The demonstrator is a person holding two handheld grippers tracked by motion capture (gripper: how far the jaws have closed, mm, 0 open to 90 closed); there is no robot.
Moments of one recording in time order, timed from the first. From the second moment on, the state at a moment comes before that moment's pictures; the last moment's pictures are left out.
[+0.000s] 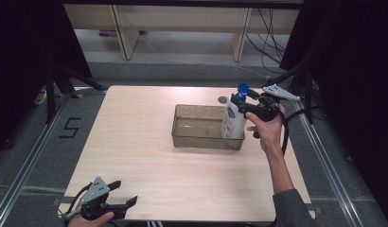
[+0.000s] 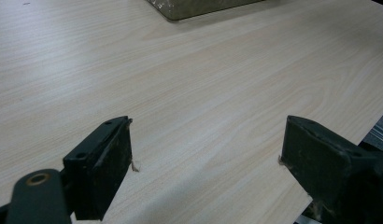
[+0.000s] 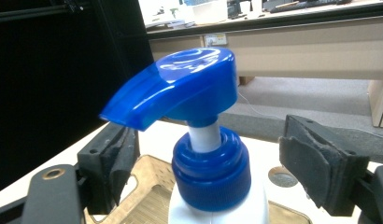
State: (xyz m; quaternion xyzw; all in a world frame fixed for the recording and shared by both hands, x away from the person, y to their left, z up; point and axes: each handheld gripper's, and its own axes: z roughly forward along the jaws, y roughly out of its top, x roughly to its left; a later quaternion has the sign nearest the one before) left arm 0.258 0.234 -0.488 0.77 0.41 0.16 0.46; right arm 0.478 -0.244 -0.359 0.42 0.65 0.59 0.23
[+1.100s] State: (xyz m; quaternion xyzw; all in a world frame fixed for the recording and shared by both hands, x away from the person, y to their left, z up) left arm 0.259 0.233 -0.489 0.76 0.41 0.16 0.47; right arm 0.429 -0.250 -0.358 0.43 0.64 0.58 0.26
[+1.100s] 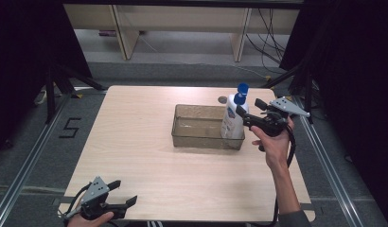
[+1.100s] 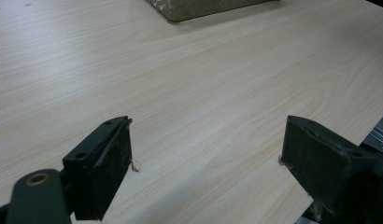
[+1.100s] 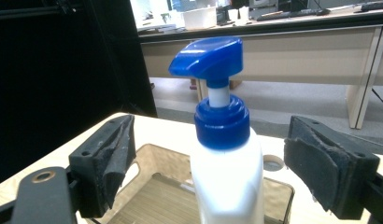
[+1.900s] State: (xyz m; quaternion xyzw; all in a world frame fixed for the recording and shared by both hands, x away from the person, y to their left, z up) left arm 0.258 0.233 -0.488 0.76 0.41 0.16 0.47; right arm 0.410 -0.246 -0.360 0.43 0.66 0.57 0.26
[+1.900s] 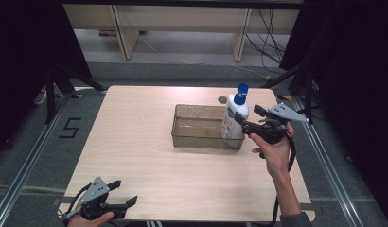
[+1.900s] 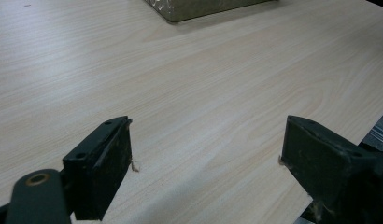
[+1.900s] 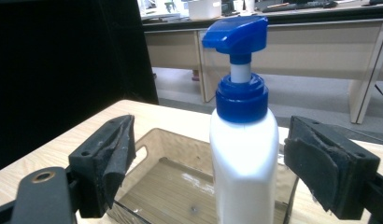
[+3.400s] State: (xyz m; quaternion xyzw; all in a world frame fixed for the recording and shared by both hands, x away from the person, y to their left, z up) left arm 0.258 0.235 -0.487 0.77 0.41 0.16 0.47; right arm 0.375 -0.239 -0.375 0.42 0.67 0.57 0.23
